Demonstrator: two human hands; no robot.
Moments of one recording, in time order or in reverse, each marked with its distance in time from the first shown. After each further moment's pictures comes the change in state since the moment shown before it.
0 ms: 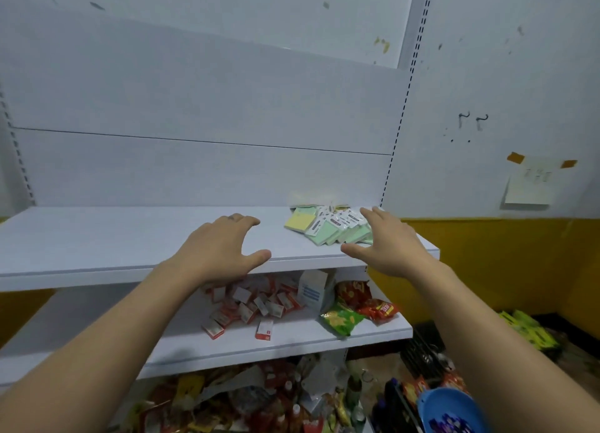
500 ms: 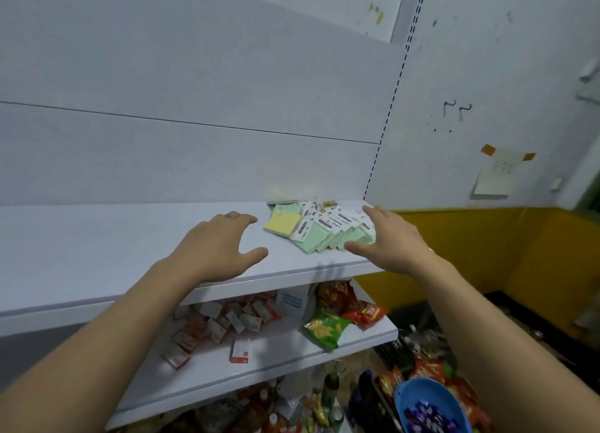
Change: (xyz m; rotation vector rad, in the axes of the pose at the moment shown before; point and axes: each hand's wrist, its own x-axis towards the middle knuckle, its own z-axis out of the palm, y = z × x) left_hand 0.123 -0.044 0.061 -0.107 -0.058 0.097; right_hand 0.096 0.014 0.041 -0.091 -0.042 0.136
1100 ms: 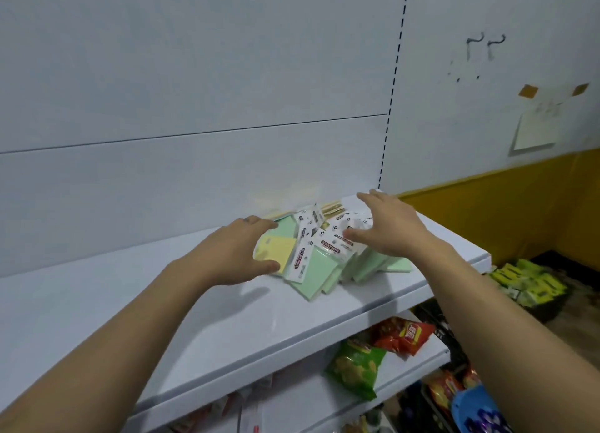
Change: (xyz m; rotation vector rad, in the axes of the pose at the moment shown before) left_hand 0.193 -0.006 0.063 0.046 -0.173 0.156; right_hand 0.177 0.057 0.075 0.149 -0.014 0.023
